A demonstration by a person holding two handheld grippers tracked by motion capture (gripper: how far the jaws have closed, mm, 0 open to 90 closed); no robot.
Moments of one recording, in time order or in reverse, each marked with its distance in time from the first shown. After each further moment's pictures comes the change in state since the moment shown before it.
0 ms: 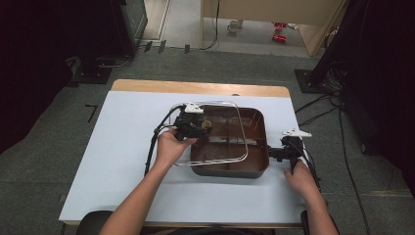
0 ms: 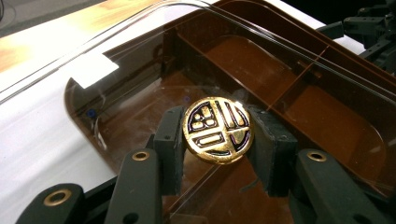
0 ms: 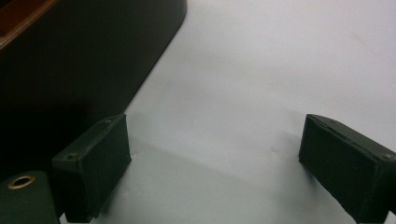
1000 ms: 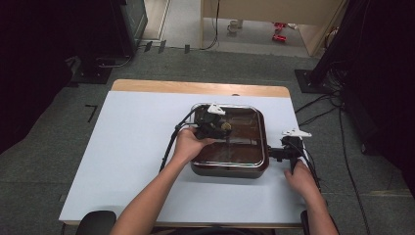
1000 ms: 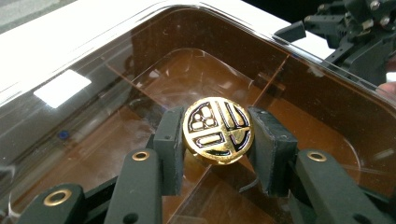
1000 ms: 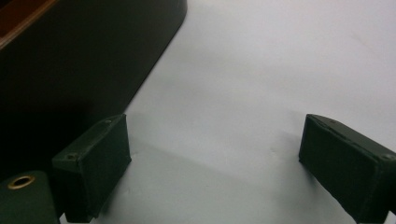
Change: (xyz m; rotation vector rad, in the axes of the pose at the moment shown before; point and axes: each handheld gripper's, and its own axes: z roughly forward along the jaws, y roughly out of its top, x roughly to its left) left arm -0.030 0.024 0.044 0.037 -0.096 0.116; right arm 0.000 0.000 0.000 0.001 0.000 0.000
